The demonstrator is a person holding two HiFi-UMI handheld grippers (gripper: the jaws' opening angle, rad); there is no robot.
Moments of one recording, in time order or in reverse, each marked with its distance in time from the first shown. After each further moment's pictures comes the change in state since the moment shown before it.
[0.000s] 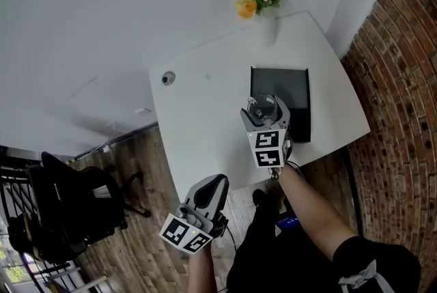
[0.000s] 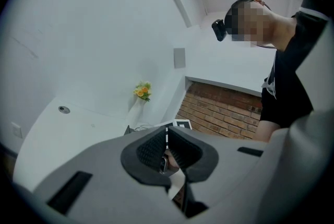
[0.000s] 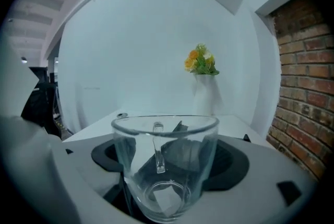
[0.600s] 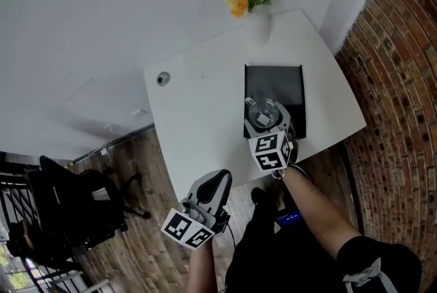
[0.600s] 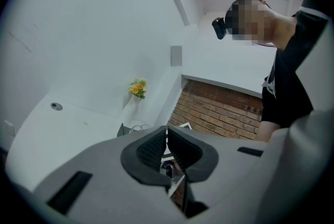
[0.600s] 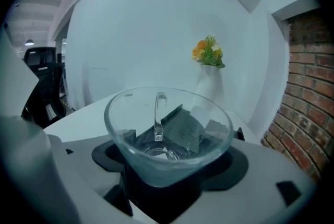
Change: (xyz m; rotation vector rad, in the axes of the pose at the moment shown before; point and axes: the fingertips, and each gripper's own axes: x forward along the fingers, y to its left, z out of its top) left arm 0.014 -0.008 -0.006 -0.001 0.018 -0.053; right arm -0.016 -0.005 -0.040 -0.149 0.145 0.023
